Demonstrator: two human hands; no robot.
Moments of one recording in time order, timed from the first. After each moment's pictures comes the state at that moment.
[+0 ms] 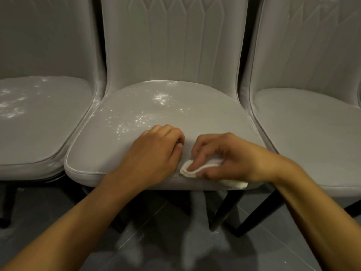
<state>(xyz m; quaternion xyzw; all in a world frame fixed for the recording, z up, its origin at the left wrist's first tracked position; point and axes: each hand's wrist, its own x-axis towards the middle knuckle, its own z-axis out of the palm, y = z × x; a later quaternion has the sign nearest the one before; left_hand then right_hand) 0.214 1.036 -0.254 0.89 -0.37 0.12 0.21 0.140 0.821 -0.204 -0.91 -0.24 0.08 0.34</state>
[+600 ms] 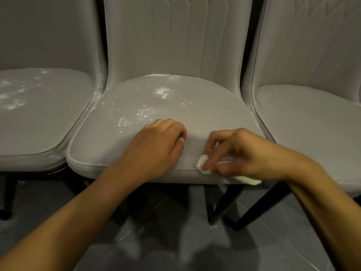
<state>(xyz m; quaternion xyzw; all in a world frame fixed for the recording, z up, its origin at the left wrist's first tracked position) 0.214 1.040 -0.255 0.89 -0.38 0.11 0.22 0.127 0.811 -0.198 -0.92 -0.24 0.09 0.29</state>
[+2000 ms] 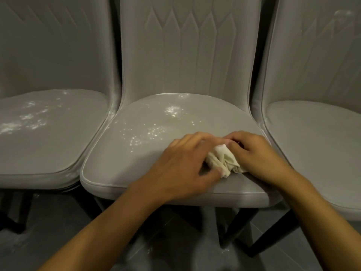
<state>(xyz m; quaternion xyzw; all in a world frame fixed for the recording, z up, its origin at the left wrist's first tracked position) 0.204 1.014 -0.234 0.85 -0.45 0.08 0.26 0.167 0.802 -0.226 -0.94 0.00 -0.10 0.33</state>
